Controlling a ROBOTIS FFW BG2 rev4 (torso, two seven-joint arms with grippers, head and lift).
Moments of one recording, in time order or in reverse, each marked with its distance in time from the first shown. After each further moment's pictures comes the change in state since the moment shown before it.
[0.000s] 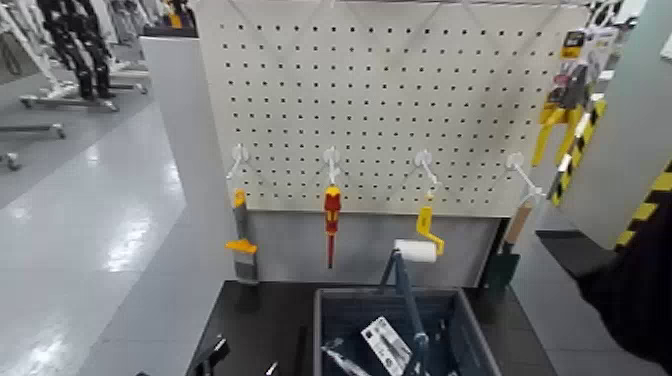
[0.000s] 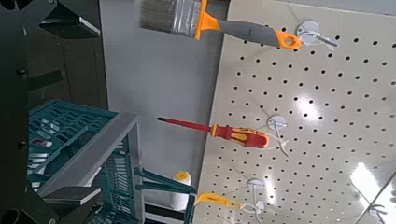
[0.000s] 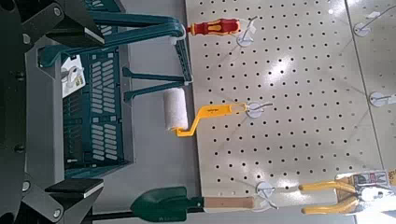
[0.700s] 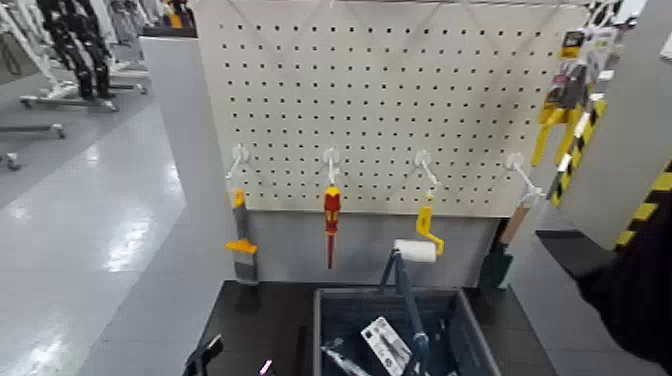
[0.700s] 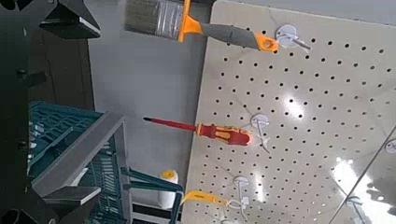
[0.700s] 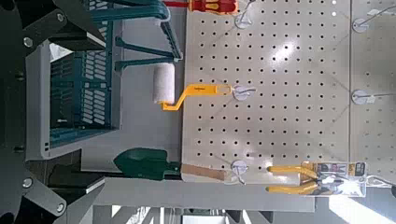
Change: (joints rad) left arm 0.019 -0.008 0.023 -0.017 -0.001 -0.042 -0.022; right arm 0.101 0.003 -0.026 -0.151 0.153 0.048 -0.175
